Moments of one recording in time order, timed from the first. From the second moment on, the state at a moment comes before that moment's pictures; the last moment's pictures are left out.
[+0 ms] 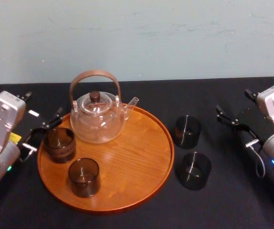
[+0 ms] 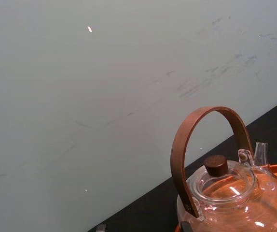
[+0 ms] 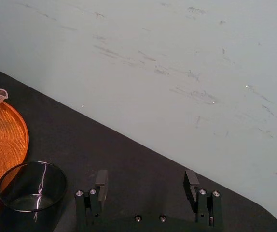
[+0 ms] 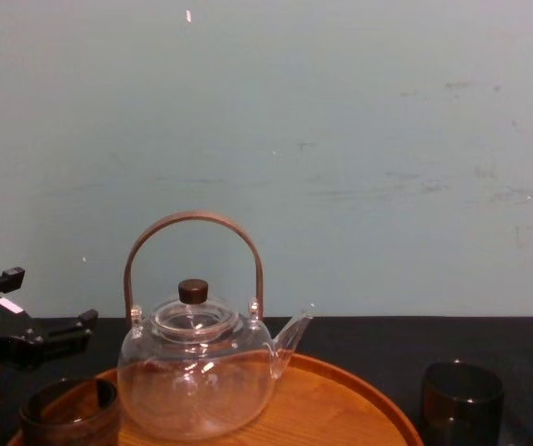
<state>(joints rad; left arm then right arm) -0.20 0.60 0.45 -1.41 -0.25 -0.12 0.03 0.20 0.60 -0.45 -1.41 0.25 -0.12 -0.03</state>
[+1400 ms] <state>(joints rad) -0.20 0.60 0.45 -1.41 -0.25 -0.12 0.03 0.20 0.60 -0.45 -1.41 0.25 -0.12 -0.03</state>
